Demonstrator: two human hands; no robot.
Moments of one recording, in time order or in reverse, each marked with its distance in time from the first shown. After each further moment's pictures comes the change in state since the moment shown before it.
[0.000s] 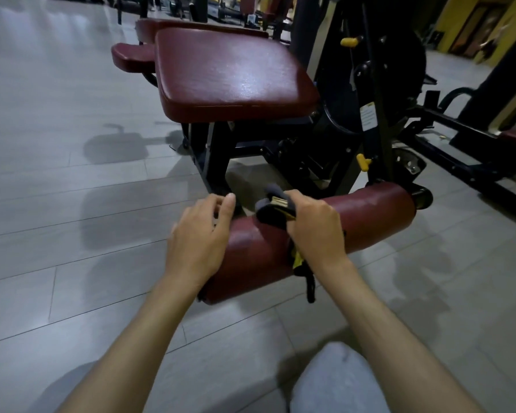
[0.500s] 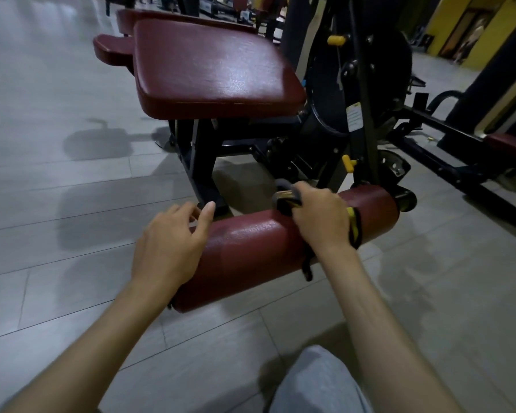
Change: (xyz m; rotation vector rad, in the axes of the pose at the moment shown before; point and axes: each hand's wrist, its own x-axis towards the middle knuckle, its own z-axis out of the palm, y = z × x) left_hand 0.004 -0.001 0.008 0.294 0.001 0.001; right_hand 0.028 0.053 -0.004 -0.163 -0.020 0.047
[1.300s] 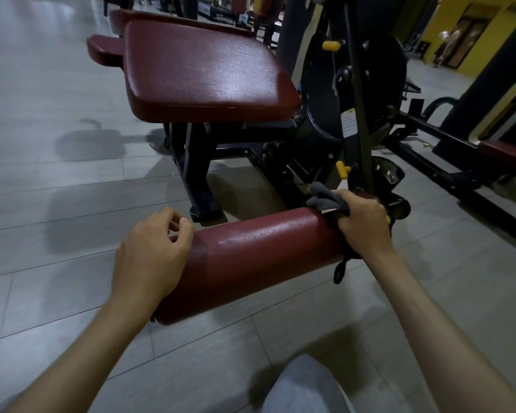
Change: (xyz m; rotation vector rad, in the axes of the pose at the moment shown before) left_hand 0.000 -0.002 0.005 -0.105 0.059 -0.074; right_hand 0.008 0.111 0.004 0.157 0.067 -0.078
